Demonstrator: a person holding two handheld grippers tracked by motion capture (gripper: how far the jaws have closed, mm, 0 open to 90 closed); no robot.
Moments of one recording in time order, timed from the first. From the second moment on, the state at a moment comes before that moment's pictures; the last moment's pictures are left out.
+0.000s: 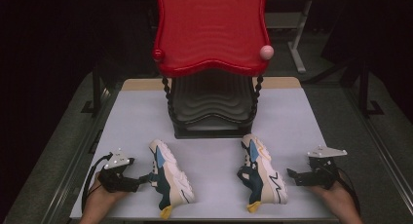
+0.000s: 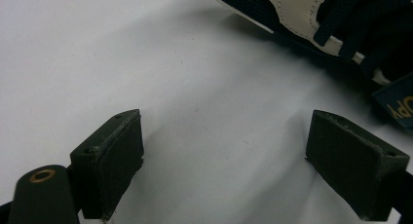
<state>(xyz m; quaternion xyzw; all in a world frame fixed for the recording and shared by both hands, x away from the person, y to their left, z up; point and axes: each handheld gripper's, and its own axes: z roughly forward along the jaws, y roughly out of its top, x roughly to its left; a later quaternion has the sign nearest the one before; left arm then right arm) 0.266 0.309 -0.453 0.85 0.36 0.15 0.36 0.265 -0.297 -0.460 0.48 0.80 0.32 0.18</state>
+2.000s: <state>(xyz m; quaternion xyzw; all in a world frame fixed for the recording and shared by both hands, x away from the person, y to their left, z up) 0.358 0.249 -0.422 0.83 0.34 0.14 0.42 0.266 -0.297 -0.460 0.48 0.80 0.32 0.18</state>
